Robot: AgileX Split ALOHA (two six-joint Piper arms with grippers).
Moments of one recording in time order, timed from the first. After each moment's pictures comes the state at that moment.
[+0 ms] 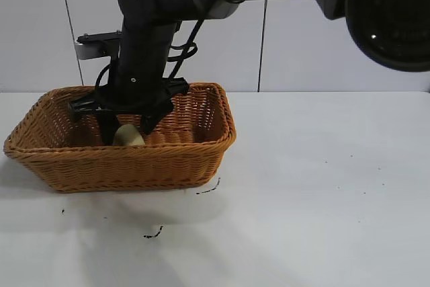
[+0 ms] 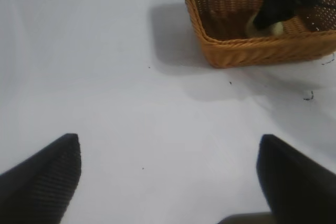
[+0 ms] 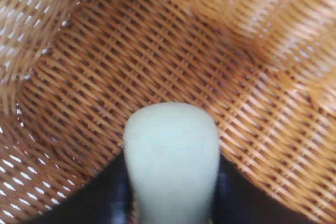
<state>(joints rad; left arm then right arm) -0.06 0.00 -0.50 0.04 1.06 0.03 0.71 2.46 -2.34 -0.01 1.02 0.13</state>
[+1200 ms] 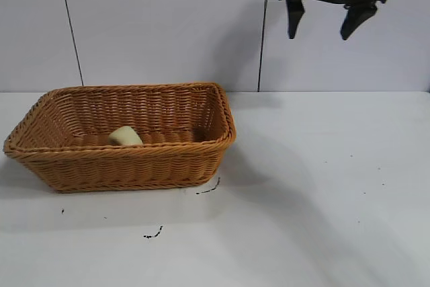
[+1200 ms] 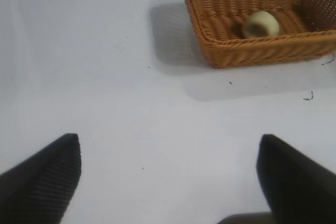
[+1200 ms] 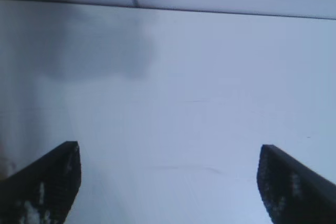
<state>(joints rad) -0.06 0.00 -0.50 0.04 1.06 0.03 0.03 2.36 -2.40 -0.06 1.21 0.12</state>
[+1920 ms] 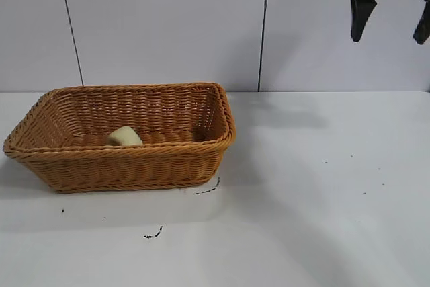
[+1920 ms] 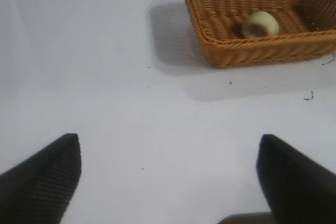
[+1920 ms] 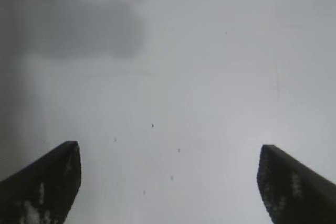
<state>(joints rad) -0.06 0.00 -0.50 0.04 1.06 0.03 0.03 1.61 -1.41 -0.03 1.21 0.09</state>
